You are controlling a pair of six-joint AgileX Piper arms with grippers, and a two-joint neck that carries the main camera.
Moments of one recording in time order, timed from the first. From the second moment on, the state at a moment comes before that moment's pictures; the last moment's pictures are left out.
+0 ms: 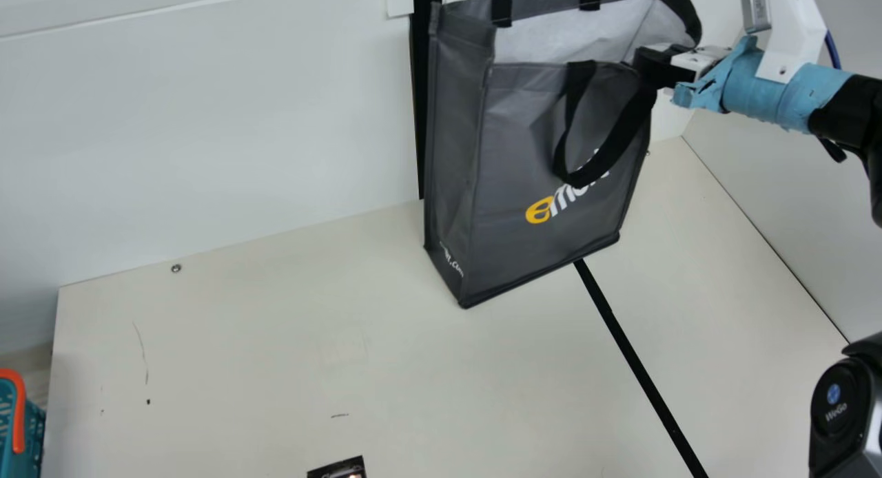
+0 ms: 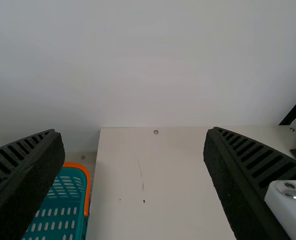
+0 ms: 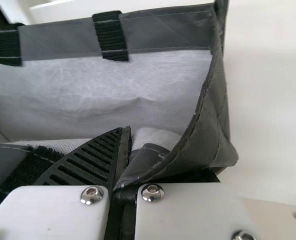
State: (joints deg) left arm -6.8 60.0 -77.7 1.3 48.1 -4.2; right arm -40.2 106.2 -106.7 69.3 61.2 -64.0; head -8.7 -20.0
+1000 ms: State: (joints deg) left arm -6.8 60.0 -77.7 1.3 48.1 -4.2; right arm -53.3 111.1 -116.7 60.6 57.7 -64.9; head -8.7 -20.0
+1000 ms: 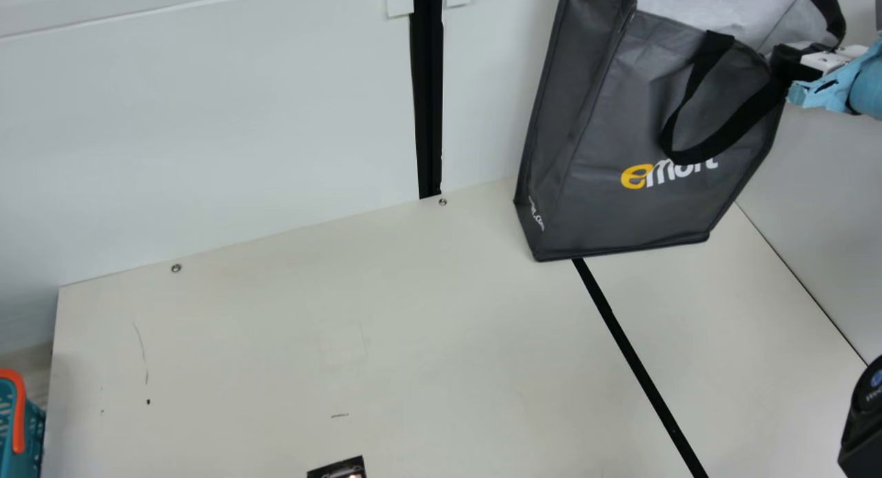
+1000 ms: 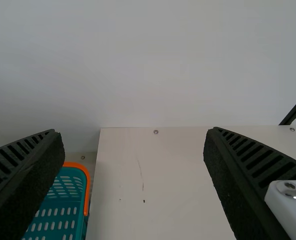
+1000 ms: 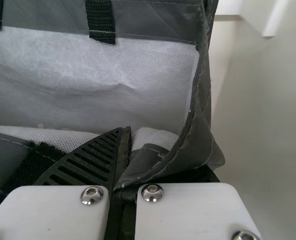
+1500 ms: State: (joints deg) left arm -6.8 60.0 -77.7 1.3 48.1 -4.2; right arm -54.0 112.3 -119.4 59.7 54.8 -63.6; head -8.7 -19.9
